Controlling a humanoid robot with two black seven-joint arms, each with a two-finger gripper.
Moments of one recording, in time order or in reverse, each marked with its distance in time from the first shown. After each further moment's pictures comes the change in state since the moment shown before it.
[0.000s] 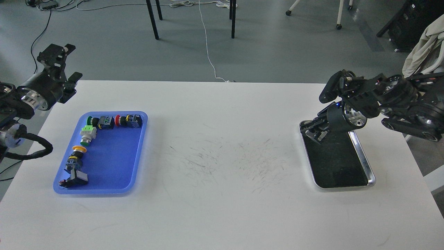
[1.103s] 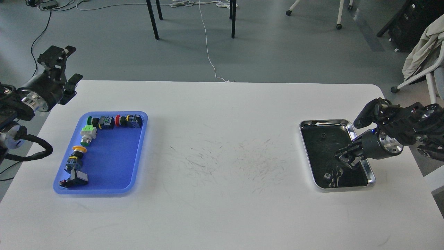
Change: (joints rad) left arm 0.006 0.002 0.000 -0.002 0.000 0.000 0.000; right arm -0.116 -0.127 -0.026 0.017 -0.048 -0.012 0.000
